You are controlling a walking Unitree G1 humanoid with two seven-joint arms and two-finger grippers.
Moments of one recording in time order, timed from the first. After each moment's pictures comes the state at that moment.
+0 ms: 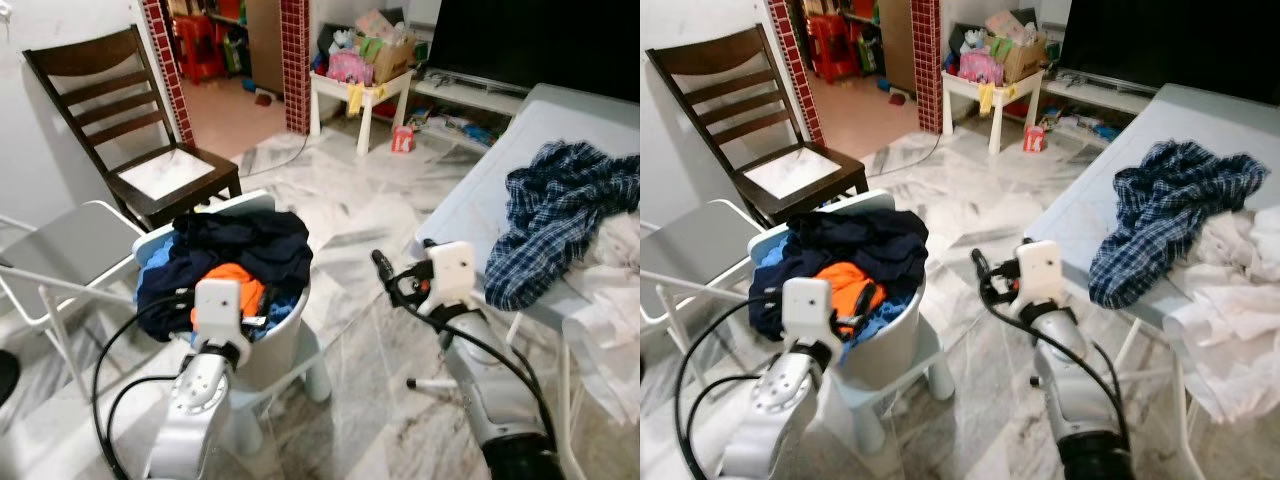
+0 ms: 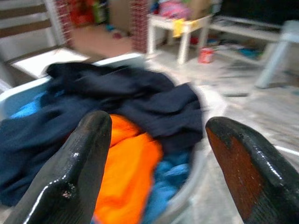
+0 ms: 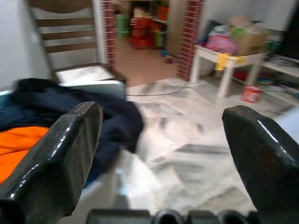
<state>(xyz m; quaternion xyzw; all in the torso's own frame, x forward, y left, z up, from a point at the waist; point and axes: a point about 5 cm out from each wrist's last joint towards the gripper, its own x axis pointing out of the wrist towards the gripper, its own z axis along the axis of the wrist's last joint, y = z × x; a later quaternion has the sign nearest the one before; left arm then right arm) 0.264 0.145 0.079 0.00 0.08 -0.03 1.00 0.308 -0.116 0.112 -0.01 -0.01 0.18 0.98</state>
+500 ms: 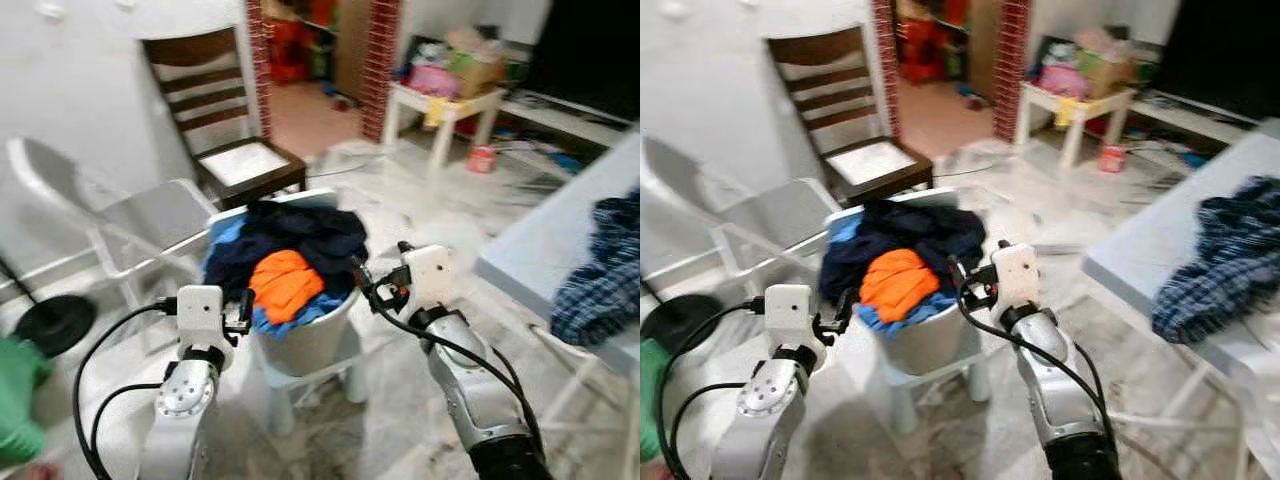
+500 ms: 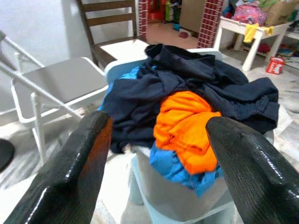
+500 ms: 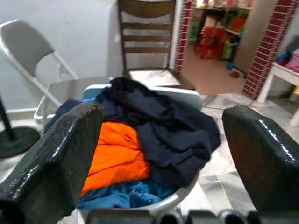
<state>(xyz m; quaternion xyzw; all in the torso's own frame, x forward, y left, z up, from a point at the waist) 0.263 0.139 0.077 -0.01 0.08 -0.03 1.00 0.306 -0.121 0.110 -0.02 0.00 0.18 0.98</state>
